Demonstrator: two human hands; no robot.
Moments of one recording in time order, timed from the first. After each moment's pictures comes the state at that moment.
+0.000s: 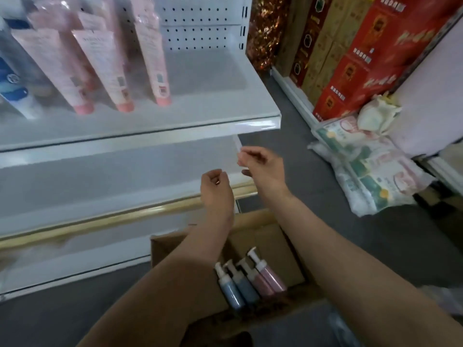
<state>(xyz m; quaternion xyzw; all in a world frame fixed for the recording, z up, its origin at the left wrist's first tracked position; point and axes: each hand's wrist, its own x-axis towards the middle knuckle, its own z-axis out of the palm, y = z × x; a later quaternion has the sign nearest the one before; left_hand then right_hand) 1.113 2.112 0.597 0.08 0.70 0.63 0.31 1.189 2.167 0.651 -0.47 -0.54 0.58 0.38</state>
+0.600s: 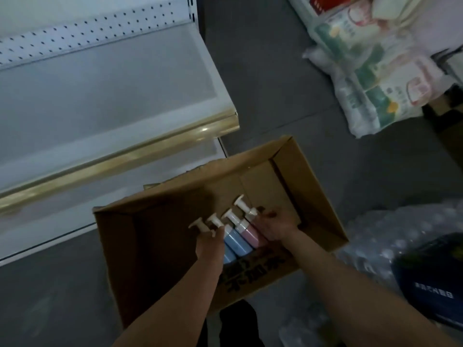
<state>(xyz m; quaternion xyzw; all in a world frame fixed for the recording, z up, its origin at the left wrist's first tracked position) 1.191 2.016 0.335 0.05 0.85 0.20 0.49 1.342 2.117 0.344 -0.71 -0.46 0.53 -0.05</state>
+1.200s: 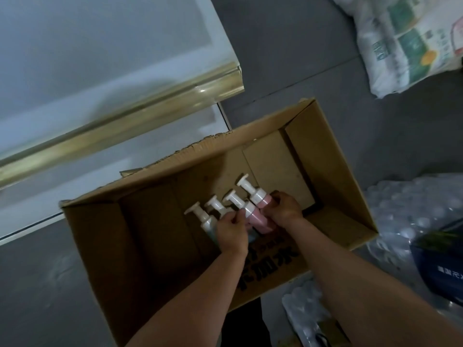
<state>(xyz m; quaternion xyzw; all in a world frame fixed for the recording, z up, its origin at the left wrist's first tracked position) 1.240 2.028 0.285 -0.02 0.80 0.29 0.52 1.354 2.117 0.267 -0.72 -0.48 0.47 -0.15</state>
